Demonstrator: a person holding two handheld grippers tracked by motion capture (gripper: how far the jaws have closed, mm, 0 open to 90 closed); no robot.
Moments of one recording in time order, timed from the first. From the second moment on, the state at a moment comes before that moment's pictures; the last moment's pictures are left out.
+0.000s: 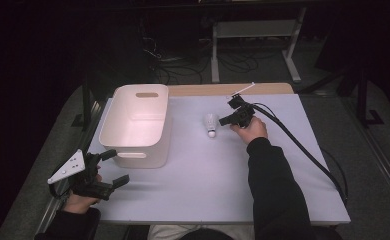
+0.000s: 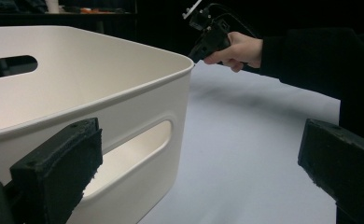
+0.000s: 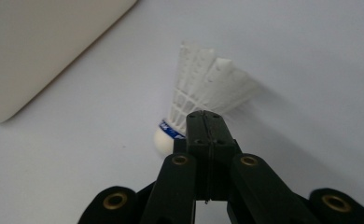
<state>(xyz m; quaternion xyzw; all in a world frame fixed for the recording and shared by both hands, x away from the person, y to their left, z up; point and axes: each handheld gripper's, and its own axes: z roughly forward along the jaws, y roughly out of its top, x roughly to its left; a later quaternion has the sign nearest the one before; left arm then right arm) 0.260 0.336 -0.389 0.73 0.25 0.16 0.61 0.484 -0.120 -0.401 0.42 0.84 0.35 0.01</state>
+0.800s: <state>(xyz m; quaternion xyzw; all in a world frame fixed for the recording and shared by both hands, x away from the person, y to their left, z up) 0.258 0.337 -0.389 0.73 0.25 0.16 0.61 0.509 -0.124 -0.426 0.45 0.82 0.35 0.00</state>
